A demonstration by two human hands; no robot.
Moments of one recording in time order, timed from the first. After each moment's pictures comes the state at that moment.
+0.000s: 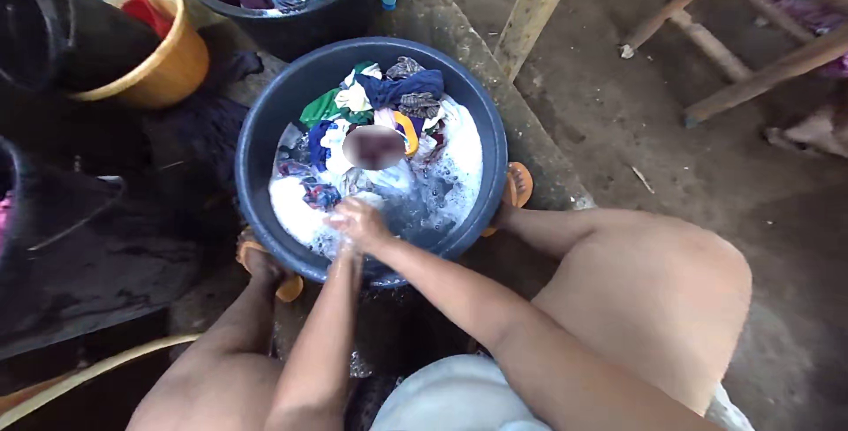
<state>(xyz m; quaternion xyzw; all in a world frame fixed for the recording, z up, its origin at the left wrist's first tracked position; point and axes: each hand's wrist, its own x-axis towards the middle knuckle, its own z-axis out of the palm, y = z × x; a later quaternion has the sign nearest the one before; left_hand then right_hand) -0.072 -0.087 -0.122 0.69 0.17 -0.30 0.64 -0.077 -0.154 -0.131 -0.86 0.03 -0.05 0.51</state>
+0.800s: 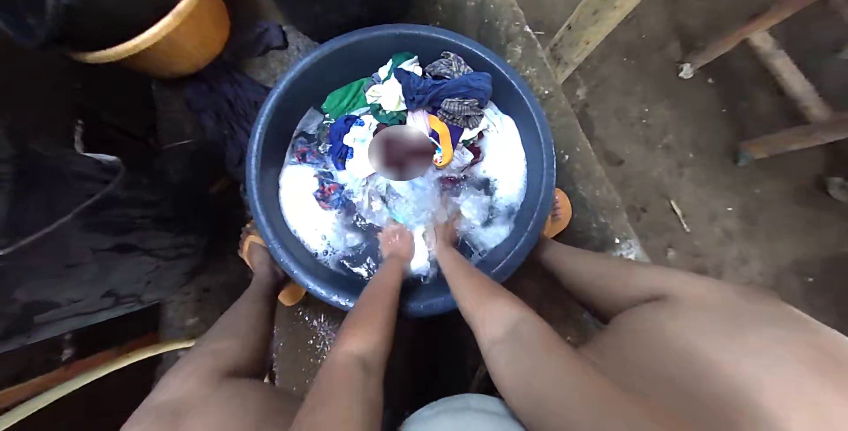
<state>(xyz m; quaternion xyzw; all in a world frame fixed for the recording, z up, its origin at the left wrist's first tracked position) -0.032 -0.144 -0.246 0.90 -0.14 -0.41 0.02 -0.069 -0.241 -0.263 -0.81 0.40 0.29 0.32</state>
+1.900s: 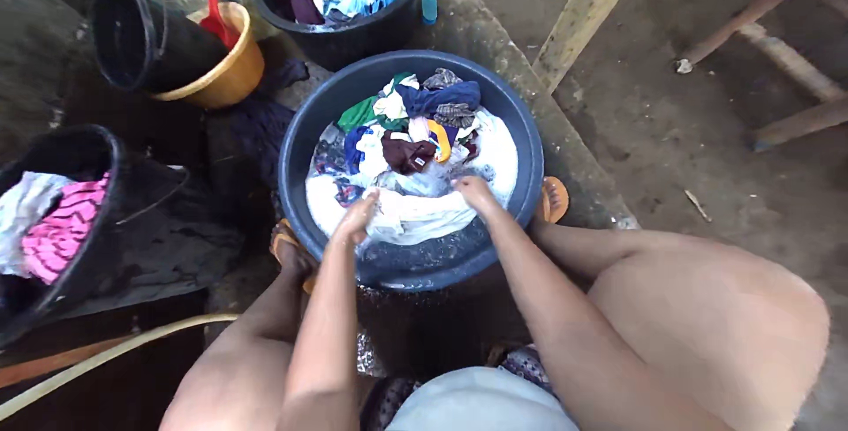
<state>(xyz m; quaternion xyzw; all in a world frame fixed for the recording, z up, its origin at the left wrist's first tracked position) 0.001 -0.061 -0.125 0.74 0.05 -0.38 0.55 -0.080 -0.319 -0.180 -0.81 0.32 0.10 0.47</state>
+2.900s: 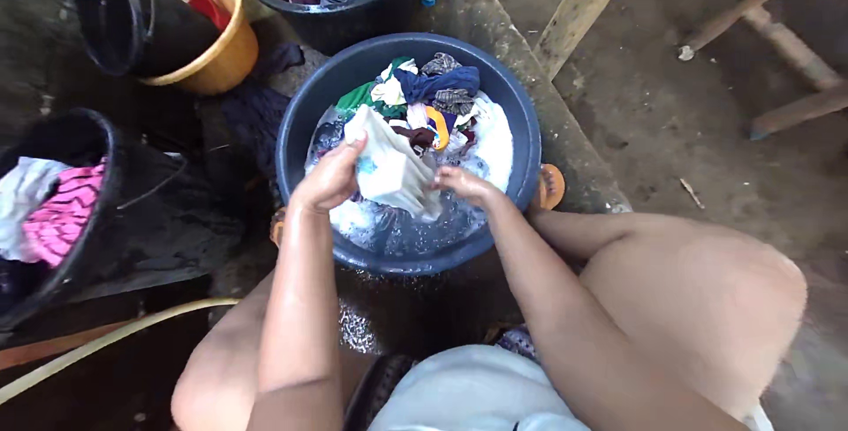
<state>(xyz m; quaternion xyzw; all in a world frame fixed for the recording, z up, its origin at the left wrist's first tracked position) -0.003 -0.058 0.007 0.65 -0.17 -0.36 0.64 -0.085 -0.304 -0.160 -0.78 0.12 0.17 0.59</state>
